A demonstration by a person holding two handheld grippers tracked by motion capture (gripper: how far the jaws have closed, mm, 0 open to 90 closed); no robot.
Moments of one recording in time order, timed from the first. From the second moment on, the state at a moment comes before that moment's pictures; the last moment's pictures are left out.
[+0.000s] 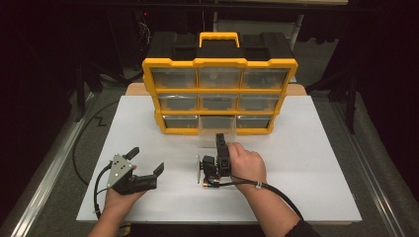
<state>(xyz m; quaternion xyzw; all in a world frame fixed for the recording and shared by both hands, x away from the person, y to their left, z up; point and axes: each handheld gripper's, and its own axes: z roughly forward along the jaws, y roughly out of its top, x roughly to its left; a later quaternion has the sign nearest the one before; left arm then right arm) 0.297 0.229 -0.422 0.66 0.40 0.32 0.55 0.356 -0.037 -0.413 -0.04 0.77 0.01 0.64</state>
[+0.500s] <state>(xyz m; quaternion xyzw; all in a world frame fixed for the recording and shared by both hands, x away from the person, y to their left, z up) 0.297 0.229 -0.422 0.66 0.40 0.32 0.55 0.349 -0.038 -0.414 -0.04 0.77 0.01 0.64</state>
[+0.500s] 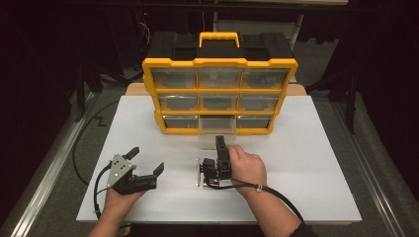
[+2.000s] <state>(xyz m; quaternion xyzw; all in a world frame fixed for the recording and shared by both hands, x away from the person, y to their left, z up) 0.296 0.229 -0.422 0.66 0.40 0.32 0.55 0.332 -0.065 -0.411 -0.05 0.78 0.01 0.63</state>
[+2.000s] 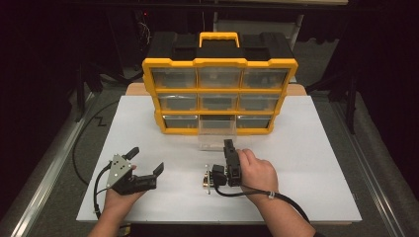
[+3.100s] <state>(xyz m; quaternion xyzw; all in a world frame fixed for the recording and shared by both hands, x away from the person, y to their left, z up) 0.296 0.228 -0.423 0.66 0.40 0.32 0.55 0.326 -0.133 -0.445 -0.02 0.78 -0.02 0.62</state>
